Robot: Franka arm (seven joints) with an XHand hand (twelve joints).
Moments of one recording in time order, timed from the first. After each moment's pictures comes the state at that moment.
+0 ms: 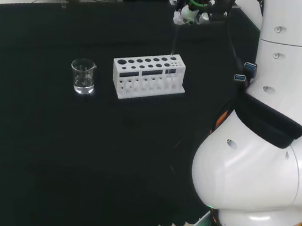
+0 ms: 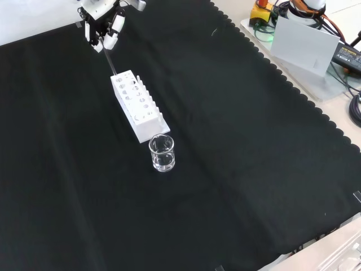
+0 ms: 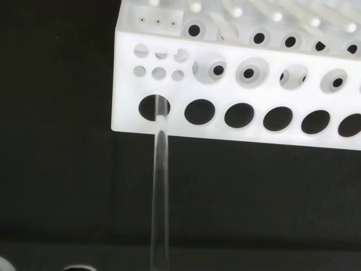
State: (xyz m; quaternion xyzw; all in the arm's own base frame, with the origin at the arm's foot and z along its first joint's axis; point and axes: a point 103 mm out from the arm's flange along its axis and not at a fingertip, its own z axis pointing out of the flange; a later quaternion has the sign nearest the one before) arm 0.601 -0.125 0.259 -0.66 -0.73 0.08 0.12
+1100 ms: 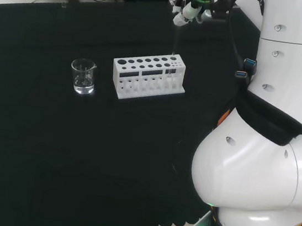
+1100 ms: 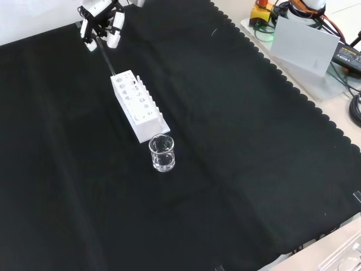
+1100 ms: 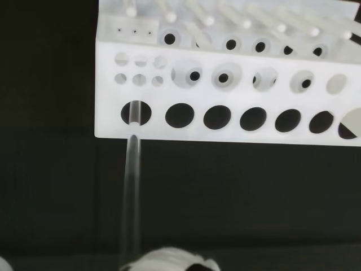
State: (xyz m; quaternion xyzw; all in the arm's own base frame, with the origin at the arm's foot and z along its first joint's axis) arm 0.597 -0.128 0.268 -0.66 -0.73 0.06 0.16
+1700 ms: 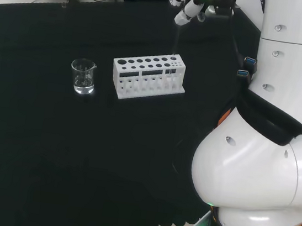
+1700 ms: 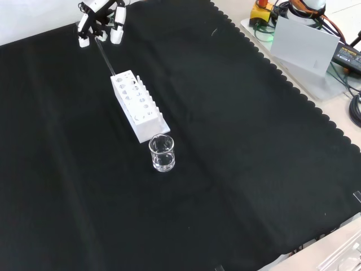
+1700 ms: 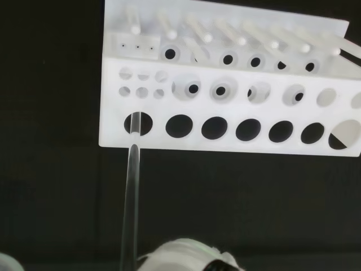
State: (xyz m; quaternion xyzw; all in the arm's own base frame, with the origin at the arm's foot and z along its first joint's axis) arm 0.591 -0.132 0.279 -0.65 -0.74 0.07 0.16
